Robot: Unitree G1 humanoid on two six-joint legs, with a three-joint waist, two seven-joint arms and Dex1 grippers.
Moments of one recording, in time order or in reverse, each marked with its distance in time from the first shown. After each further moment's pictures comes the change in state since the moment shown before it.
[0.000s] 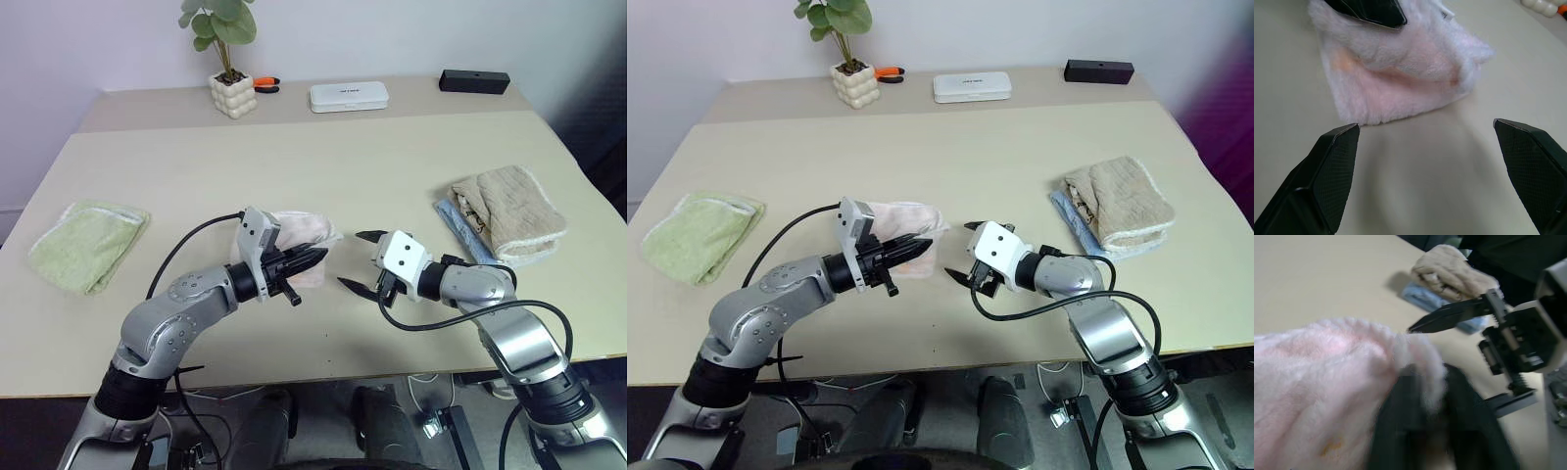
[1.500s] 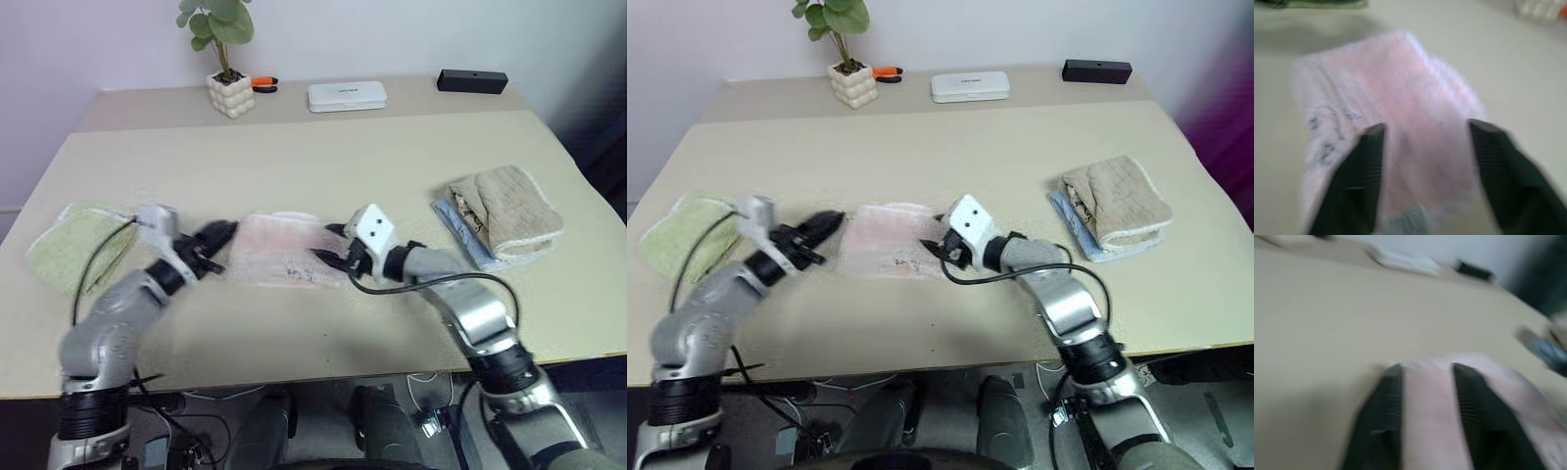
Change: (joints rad) left arm 0.121 0.013 0.489 0.133 0.006 -0.032 0.064; right arm -0.133 0.119 0.019 0.040 0.091 0.111 -0.012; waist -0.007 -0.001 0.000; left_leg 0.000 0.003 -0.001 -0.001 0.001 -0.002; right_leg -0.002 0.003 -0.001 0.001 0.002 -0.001
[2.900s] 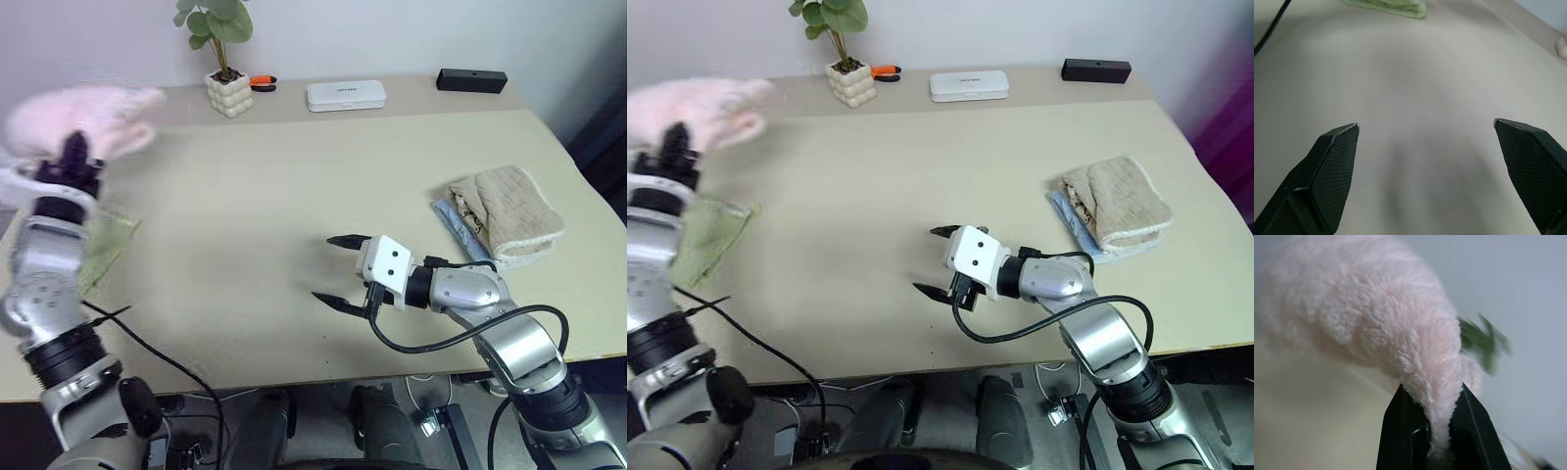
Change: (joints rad) left arm -0.281 -0.006 0.437 0.254 -0.147 -0.145 0.417; right arm 0.102 -0.090 0.033 -0.207 0.005 -0.032 0.075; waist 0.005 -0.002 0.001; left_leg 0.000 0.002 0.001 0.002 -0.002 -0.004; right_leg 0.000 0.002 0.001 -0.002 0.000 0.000
